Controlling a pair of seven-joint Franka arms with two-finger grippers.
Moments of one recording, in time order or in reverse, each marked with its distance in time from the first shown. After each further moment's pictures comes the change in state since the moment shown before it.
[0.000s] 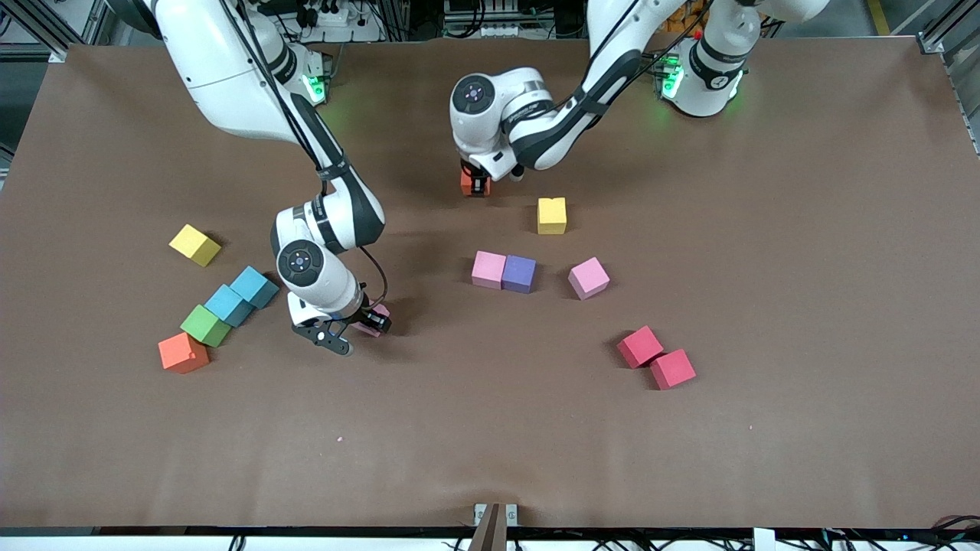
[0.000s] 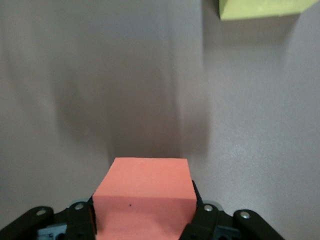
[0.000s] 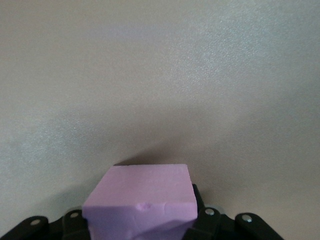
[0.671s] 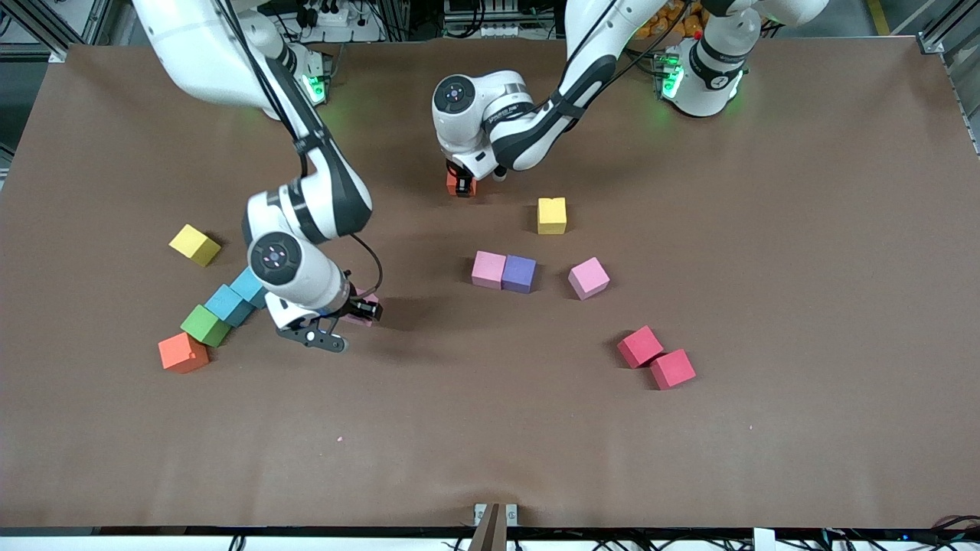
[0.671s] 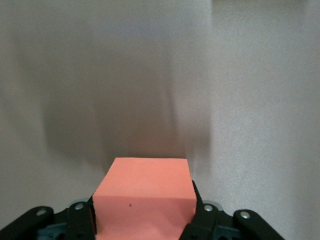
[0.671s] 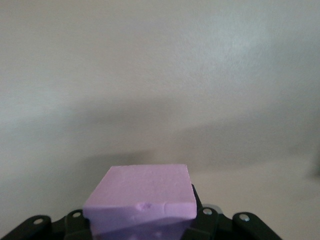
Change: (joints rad) left arm -0.122 0.045 0.075 0.069 0.000 0.001 -0.021; right arm -0.003 -0.150 -0.008 0.102 -0.004 -0.307 -0.207
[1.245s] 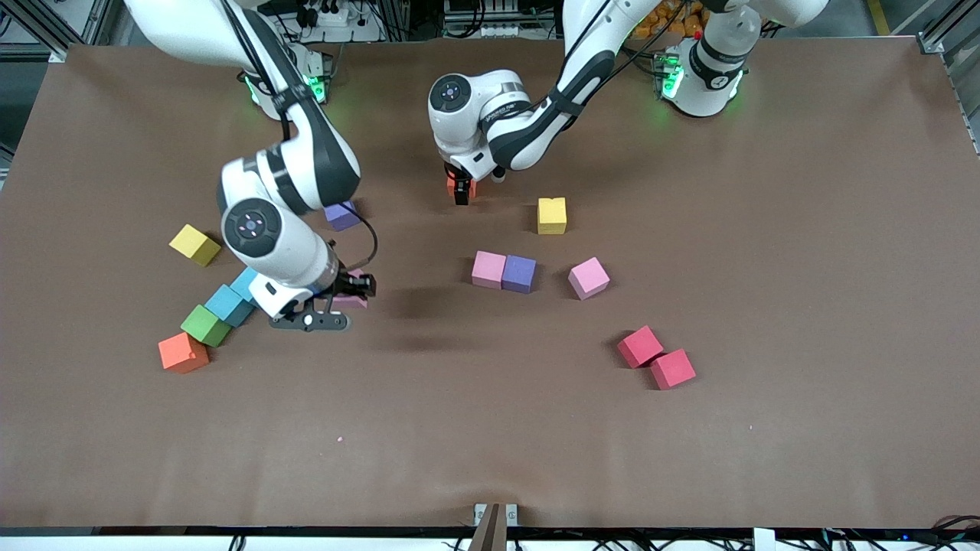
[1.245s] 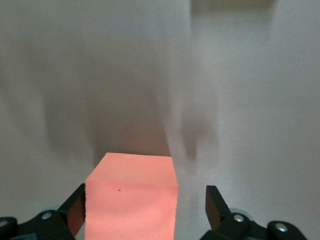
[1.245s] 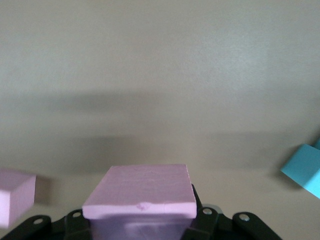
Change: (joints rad) left arm 0.002 -0.023 0.022 0.044 0.000 -0.069 -0.008; right arm 0.004 -0.129 0.001 0.001 -0.010 -0.171 -0.240
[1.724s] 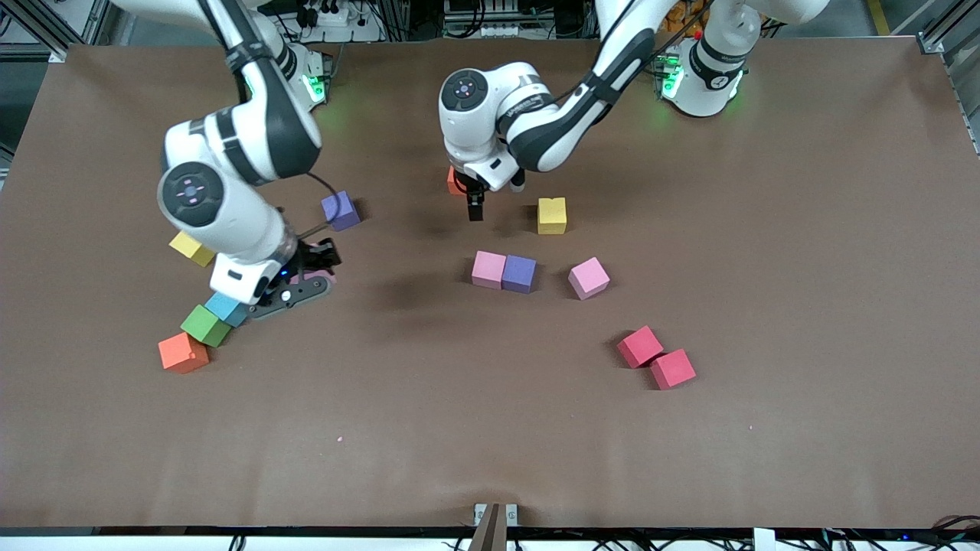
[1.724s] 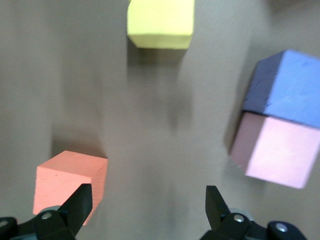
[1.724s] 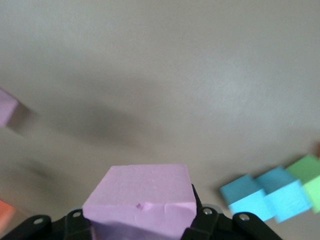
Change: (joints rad) left arm 0.104 -0.117 0.006 0.014 0.000 -0.090 0.033; right arm -0.076 -0.091 -0.004 -0.066 -0.031 -0.014 -0.554
